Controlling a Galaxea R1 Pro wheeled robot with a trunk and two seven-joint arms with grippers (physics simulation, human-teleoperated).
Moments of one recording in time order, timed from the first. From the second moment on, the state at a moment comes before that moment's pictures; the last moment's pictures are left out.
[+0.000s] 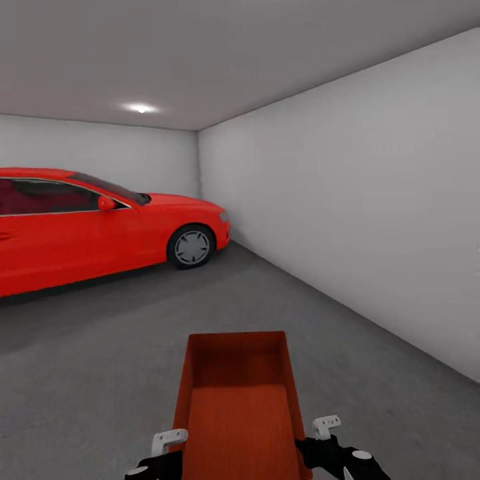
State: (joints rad) left arm -0.22 -0.13 0.10 -0.75 0.02 0.31 0.08; right arm -0.38 -0.04 0.01 -0.46 0.02 0.10 0.35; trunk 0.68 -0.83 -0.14
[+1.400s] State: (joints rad) left arm -0.22 -0.13 0.10 -0.75 0.02 0.32 0.08; right arm -0.38 -0.03 0.01 -0.46 0.02 0.10 0.35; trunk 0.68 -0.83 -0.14
